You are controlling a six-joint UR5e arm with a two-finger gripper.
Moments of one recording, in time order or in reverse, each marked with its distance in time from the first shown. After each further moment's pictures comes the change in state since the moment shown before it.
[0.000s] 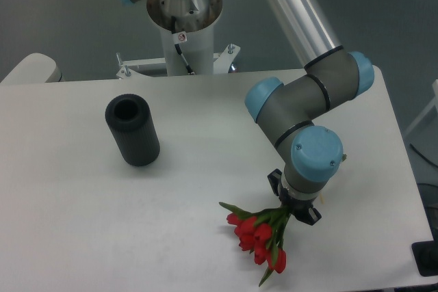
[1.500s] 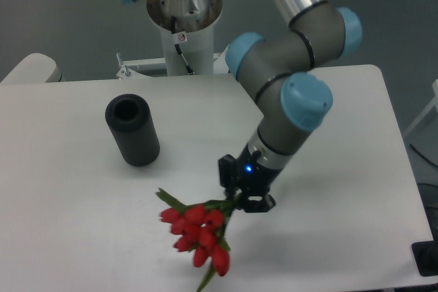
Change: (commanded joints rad) arm -0.014 0.253 -0.162 0.012 -0.696 -0.156
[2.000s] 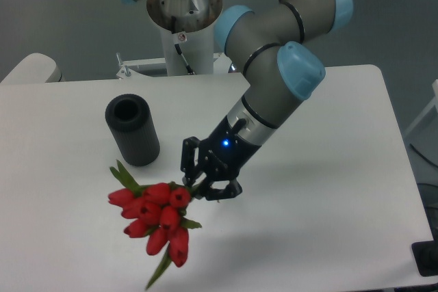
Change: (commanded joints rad) arm -0.002 0.058 -0.064 0.009 -0.203 0.009
